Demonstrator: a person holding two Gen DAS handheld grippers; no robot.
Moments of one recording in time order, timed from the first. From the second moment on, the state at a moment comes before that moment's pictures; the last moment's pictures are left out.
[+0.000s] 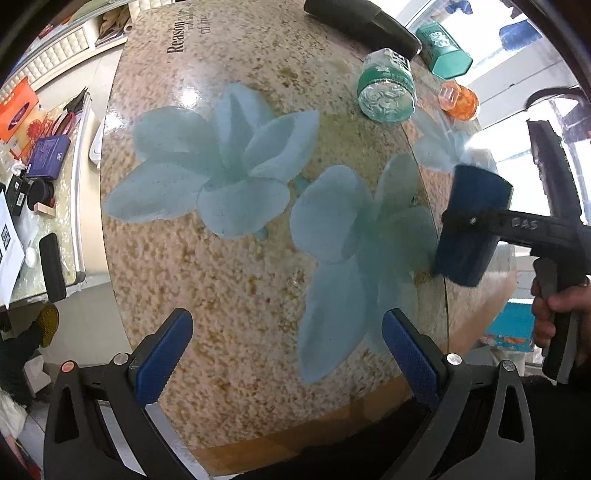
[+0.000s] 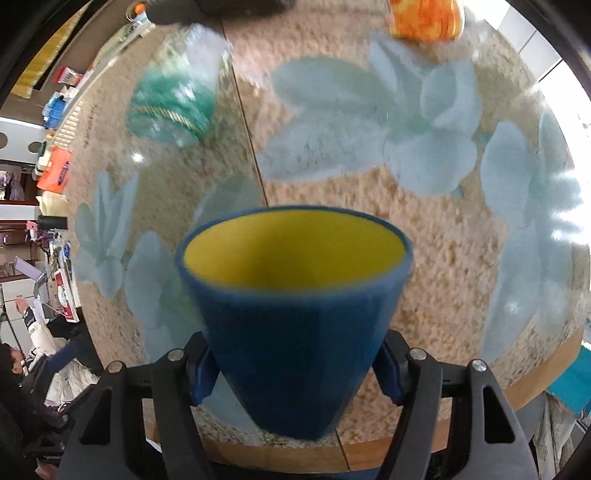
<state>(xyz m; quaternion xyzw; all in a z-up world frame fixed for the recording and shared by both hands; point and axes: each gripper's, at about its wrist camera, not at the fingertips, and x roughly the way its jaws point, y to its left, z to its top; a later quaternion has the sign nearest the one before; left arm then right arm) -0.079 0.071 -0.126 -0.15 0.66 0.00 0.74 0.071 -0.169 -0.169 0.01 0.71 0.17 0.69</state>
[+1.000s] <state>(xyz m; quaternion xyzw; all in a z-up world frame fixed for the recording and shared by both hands) -0.087 0.048 -0.105 -0.17 0.64 0.13 0.74 0.078 -0.167 -0.152 -0.16 0.43 0.33 0.82</state>
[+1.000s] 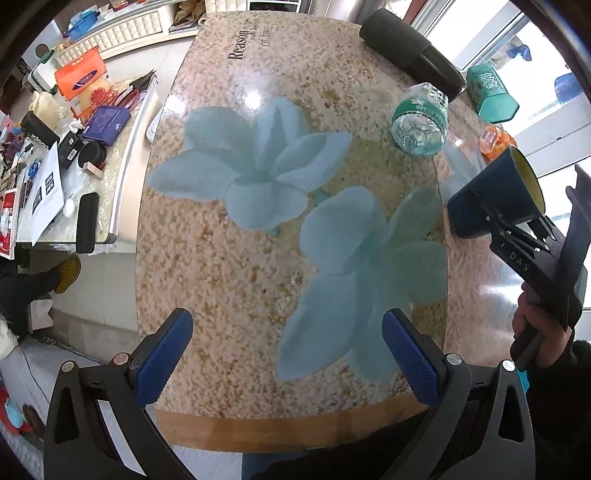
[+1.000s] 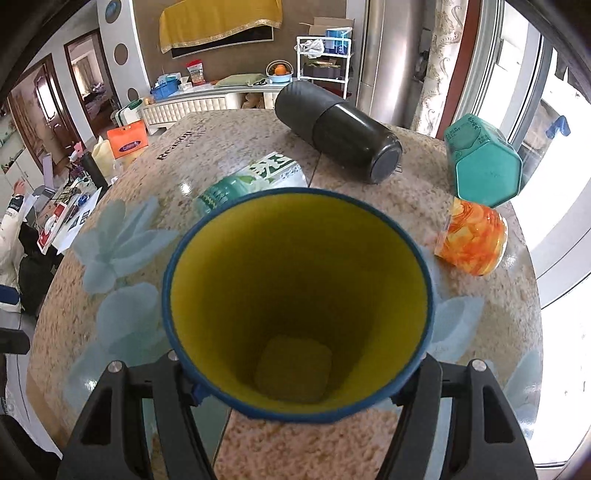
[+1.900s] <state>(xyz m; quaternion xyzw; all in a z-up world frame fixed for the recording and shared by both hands) -0.043 0.037 -0.088 -0.11 0.62 0.04 0.78 0.052 -0.186 -0.067 -0.10 0.44 0.29 0.84</state>
